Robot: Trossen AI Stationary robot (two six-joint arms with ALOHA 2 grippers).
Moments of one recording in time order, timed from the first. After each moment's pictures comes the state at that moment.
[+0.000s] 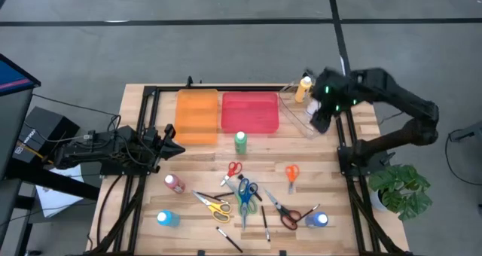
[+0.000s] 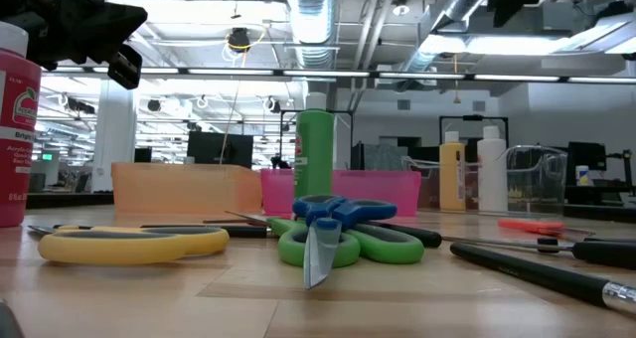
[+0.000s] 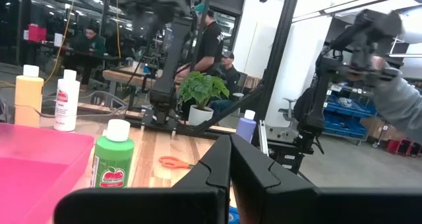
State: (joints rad) left arm 0.10 0.01 0.01 0.19 0.23 -0.27; right arm -0.25 1.26 1.63 -1.56 0.02 0.37
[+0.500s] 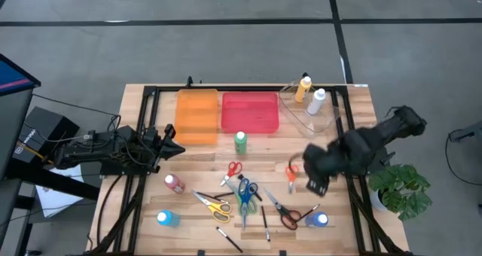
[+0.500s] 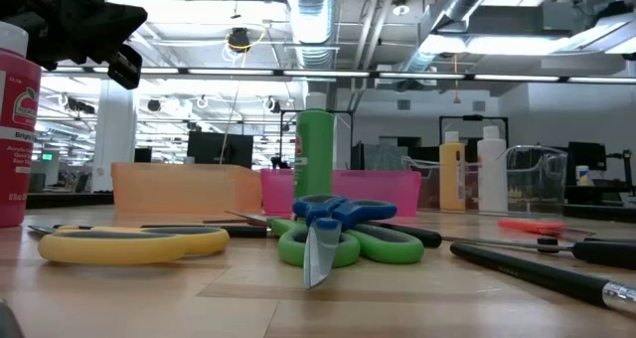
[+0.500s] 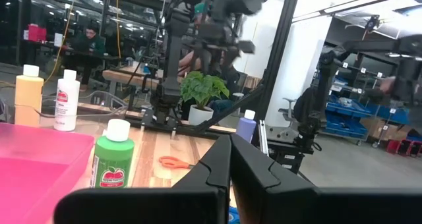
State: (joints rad) left arm 0.10 0.01 0.01 0.19 0.23 -0.27; right arm 0.51 1.43 1.56 -1.56 0.02 1.09
